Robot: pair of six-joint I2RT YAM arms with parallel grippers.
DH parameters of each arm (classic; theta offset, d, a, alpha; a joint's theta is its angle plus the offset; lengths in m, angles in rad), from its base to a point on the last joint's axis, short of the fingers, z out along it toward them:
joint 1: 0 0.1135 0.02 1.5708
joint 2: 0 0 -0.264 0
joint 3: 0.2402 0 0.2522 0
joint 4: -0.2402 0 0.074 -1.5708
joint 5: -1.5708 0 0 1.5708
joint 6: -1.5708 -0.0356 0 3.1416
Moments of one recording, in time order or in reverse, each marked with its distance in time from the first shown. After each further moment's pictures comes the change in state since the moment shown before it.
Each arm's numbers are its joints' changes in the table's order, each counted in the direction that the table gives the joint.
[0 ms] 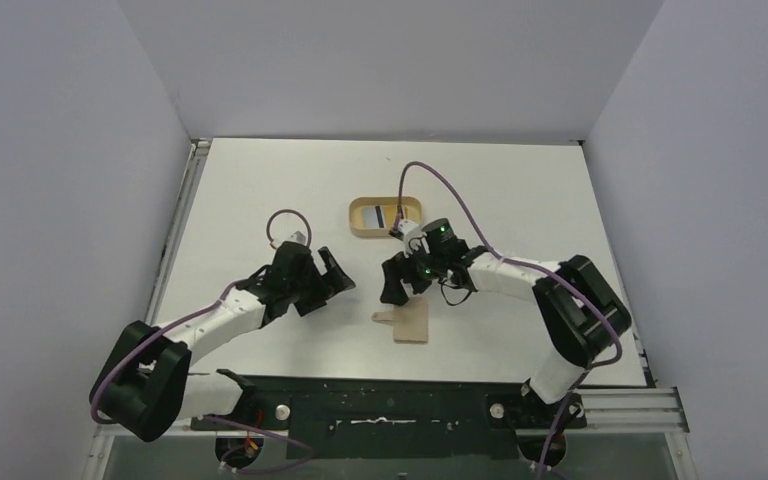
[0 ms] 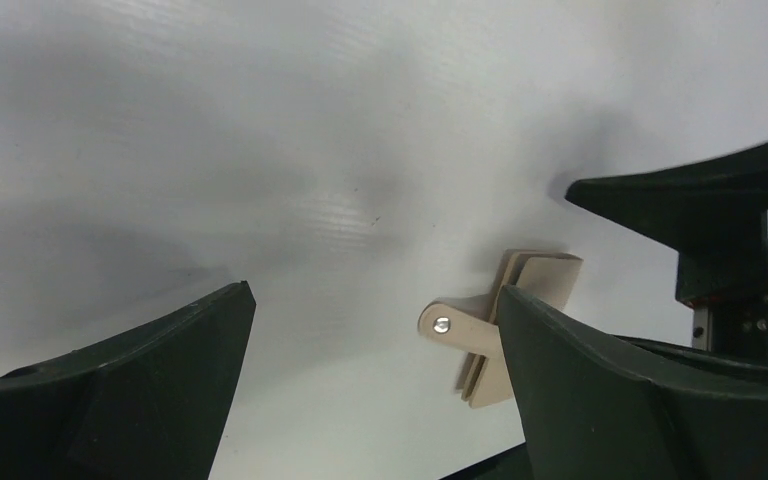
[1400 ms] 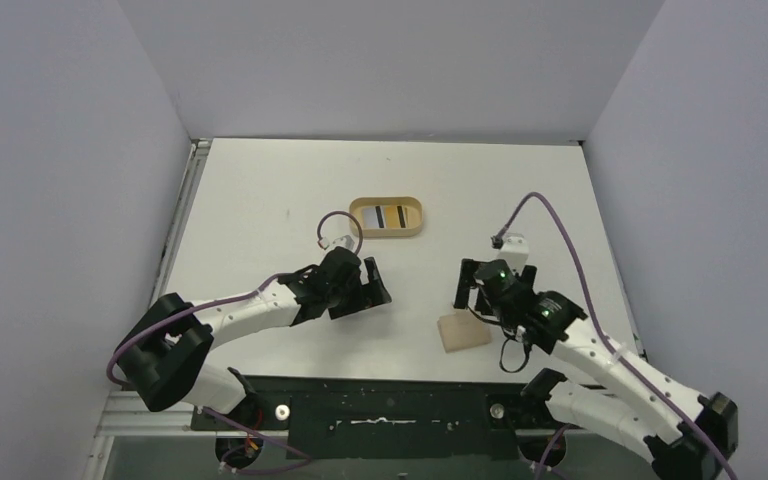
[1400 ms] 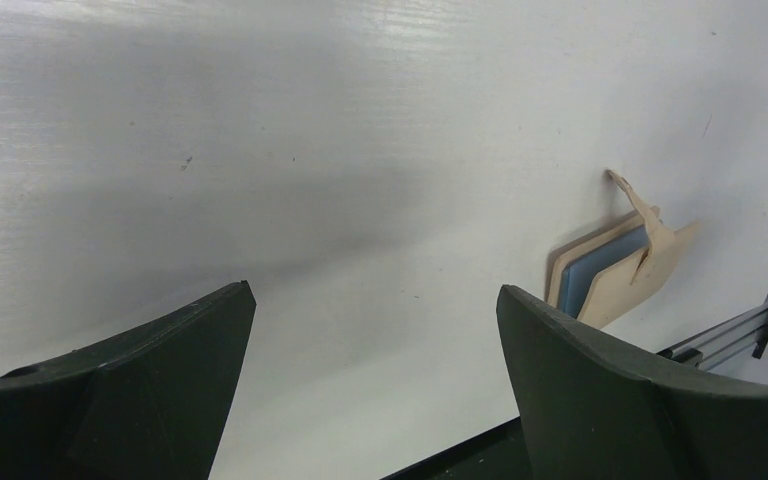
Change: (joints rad) left arm -0.272 -0.138 0.163 -0.042 0.111 0.002; right arm 0.088 0.826 -0.167 -0.633 -0.894 -0.512
